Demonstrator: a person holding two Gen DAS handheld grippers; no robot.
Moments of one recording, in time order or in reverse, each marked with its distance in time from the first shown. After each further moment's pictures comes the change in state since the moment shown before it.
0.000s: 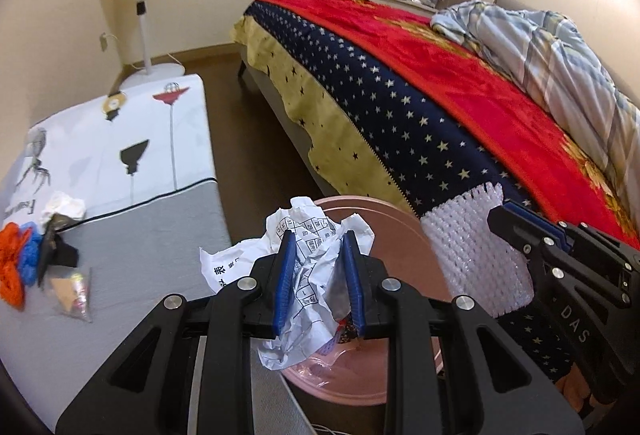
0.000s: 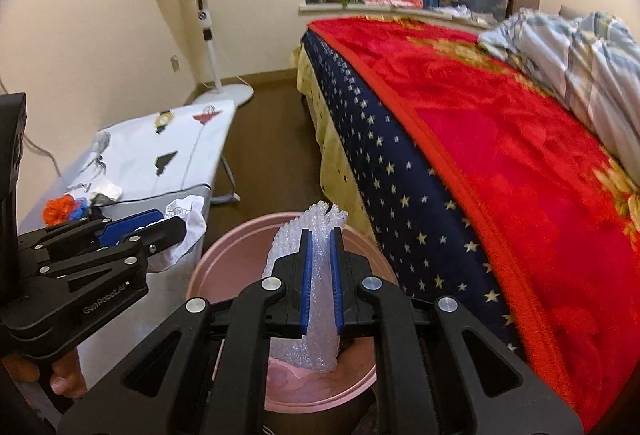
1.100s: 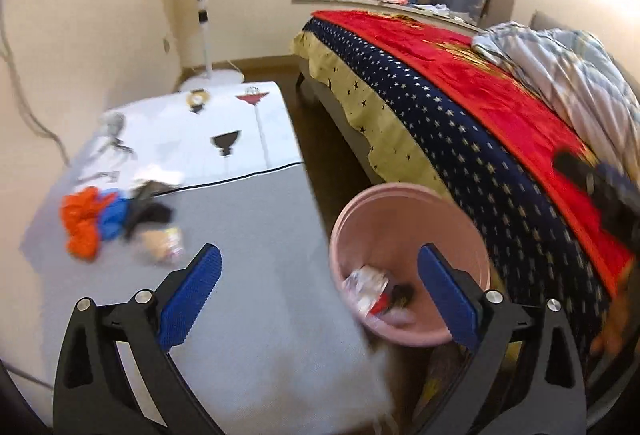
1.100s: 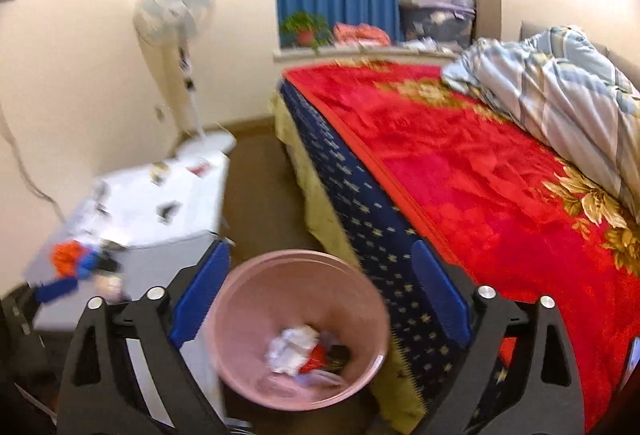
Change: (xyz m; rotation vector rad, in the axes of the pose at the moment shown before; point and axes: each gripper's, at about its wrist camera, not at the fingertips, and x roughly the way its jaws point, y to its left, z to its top) left arm -0.119 0.036 -0.046 -0.047 -0.066 0.185; right arm -0.096 0.017 0.003 0.070 -0.196 -0.057
